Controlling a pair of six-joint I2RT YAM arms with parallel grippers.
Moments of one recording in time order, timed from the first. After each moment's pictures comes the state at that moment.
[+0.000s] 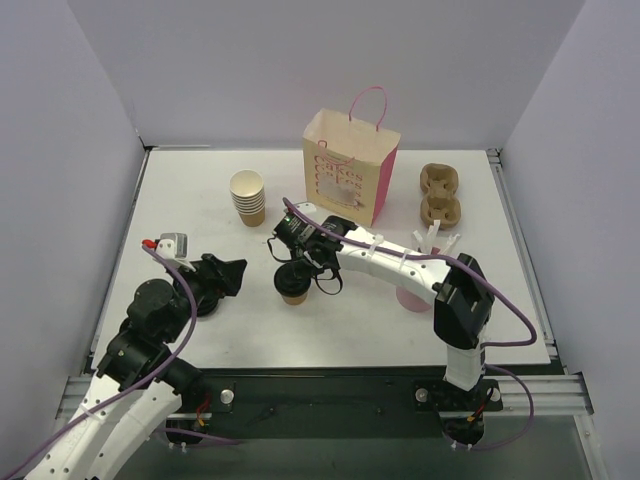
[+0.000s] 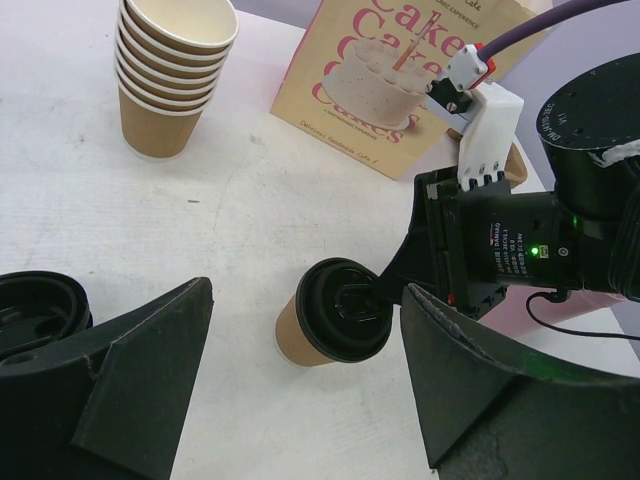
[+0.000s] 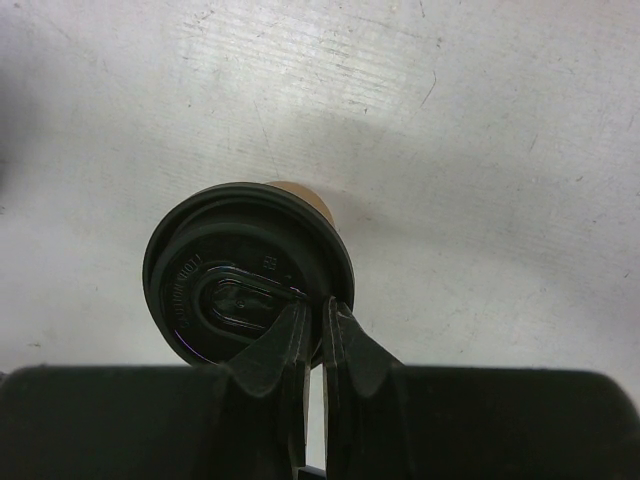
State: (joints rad) left arm -0.53 0.39 0.60 -0.35 -0.18 -0.52; right arm 0.99 1.86 1.59 -0.83 0.29 0.62
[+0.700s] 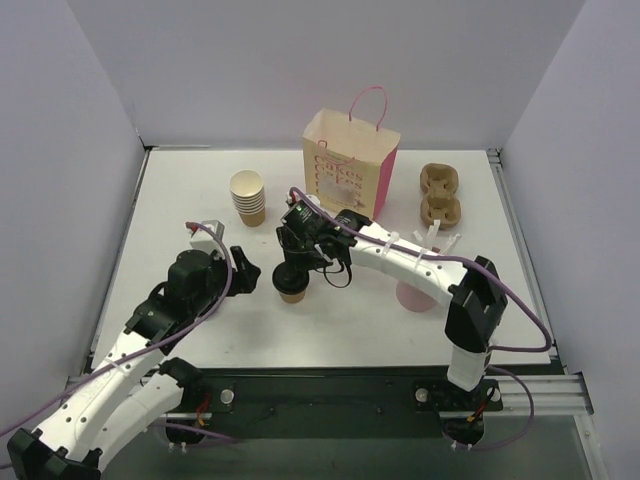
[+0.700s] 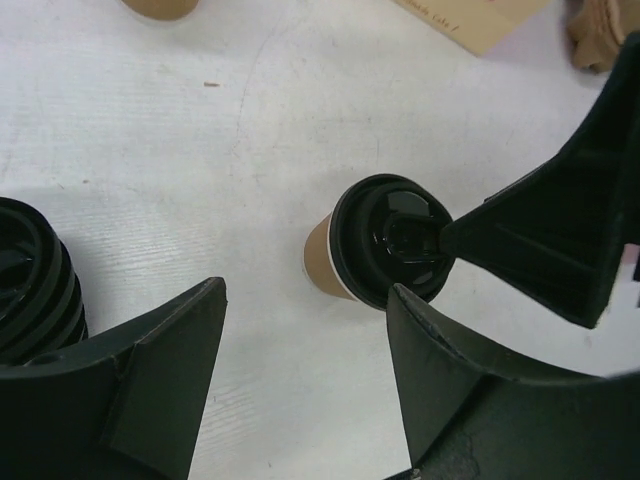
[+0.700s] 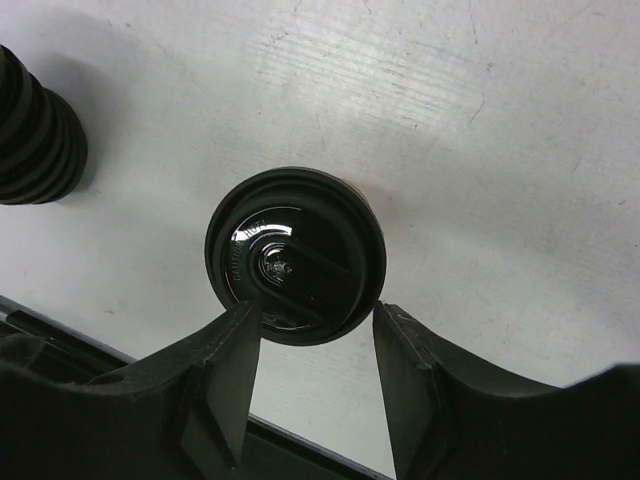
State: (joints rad) left arm -0.53 0.67 0.63 -0.41 -0.13 -0.52; right arm 0.96 1.81 1.58 -0.79 0.18 0.60
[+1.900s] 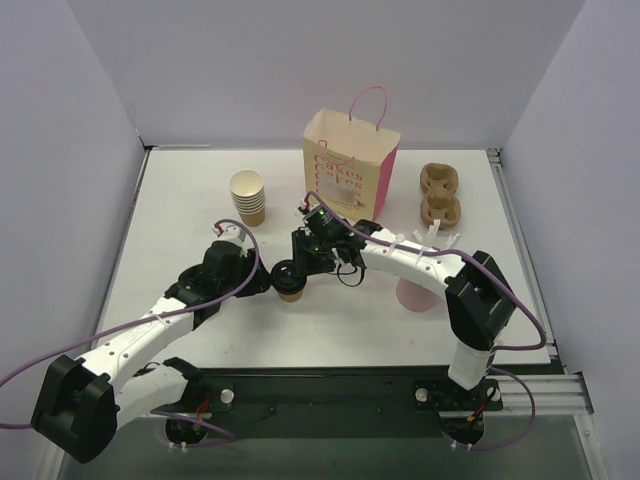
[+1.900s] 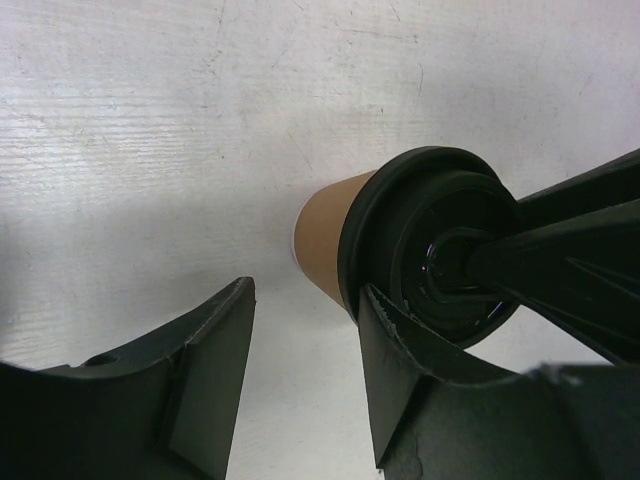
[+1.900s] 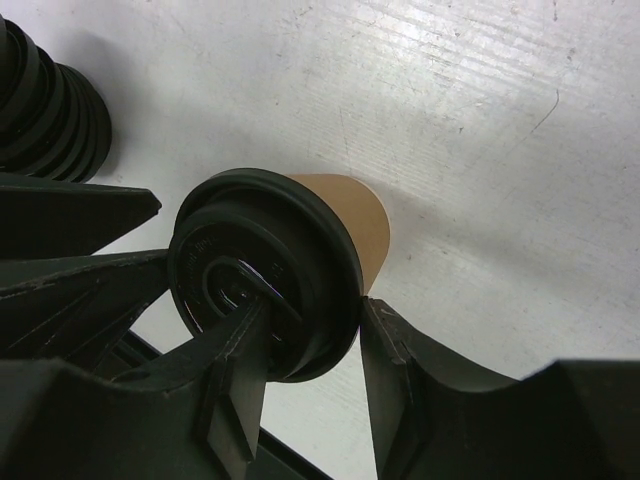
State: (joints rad) left arm -0.52 1.05 0.57 -0.22 -0.02 -0.64; right arm 0.84 1.77 1.31 -0.46 -0.09 0.58
